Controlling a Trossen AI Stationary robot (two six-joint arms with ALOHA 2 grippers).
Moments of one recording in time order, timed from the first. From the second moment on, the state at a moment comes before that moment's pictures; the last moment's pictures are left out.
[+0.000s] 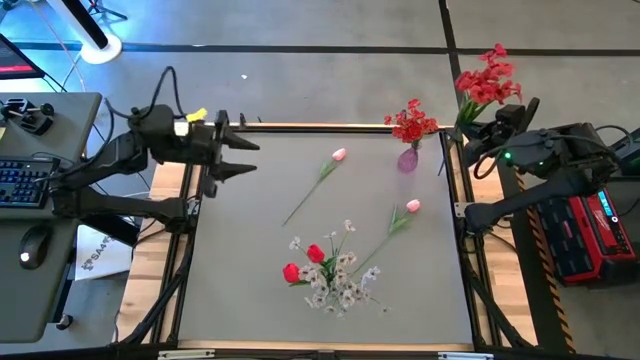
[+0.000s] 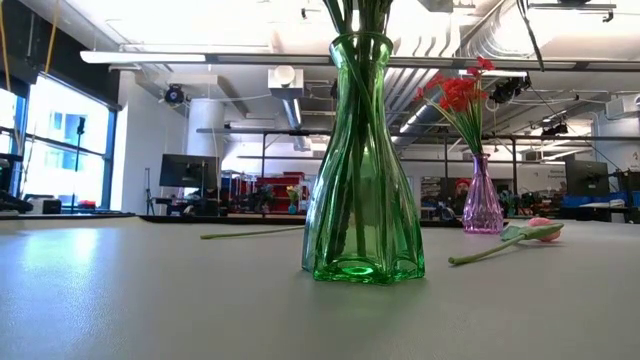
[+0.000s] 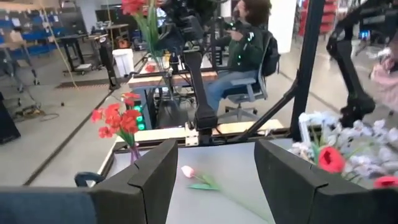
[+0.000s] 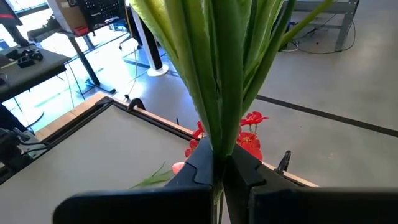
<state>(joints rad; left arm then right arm) 0.26 0.88 1.20 -0.43 0.28 0.12 0.20 0.90 1.59 -1.38 0.97 0.76</state>
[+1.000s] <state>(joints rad) 0.26 0.88 1.20 -0.45 0.25 -0.02 0.20 0.94 1.59 -1.30 0.96 0.71</state>
